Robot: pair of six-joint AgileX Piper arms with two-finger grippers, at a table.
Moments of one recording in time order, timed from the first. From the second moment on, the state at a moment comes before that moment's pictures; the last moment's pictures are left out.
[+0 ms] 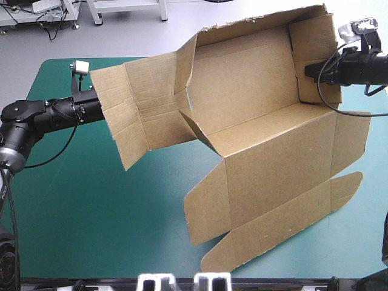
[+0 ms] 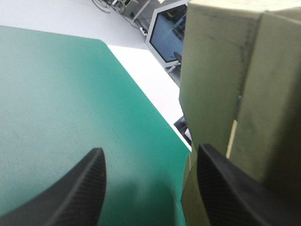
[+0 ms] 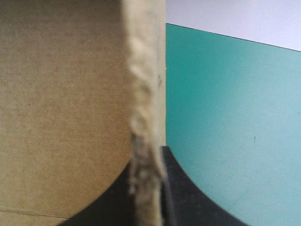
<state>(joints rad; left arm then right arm) 0.11 1.42 -1.18 -1.49 1.20 0.92 -0.29 1.59 -1.73 0.89 1.22 -0.78</state>
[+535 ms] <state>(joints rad) 0.11 1.35 -1.18 -1.50 1.21 0.90 -0.06 1.61 -1.73 0.75 0.98 -0.67</state>
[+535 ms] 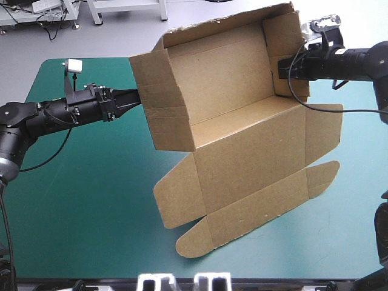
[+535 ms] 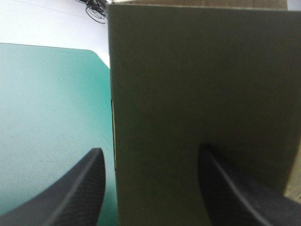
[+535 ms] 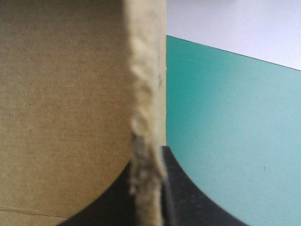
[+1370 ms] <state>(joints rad) 0.11 1.35 -1.18 -1.50 1.20 0.90 0.19 1.61 -1.73 0.42 0.84 -0.34</state>
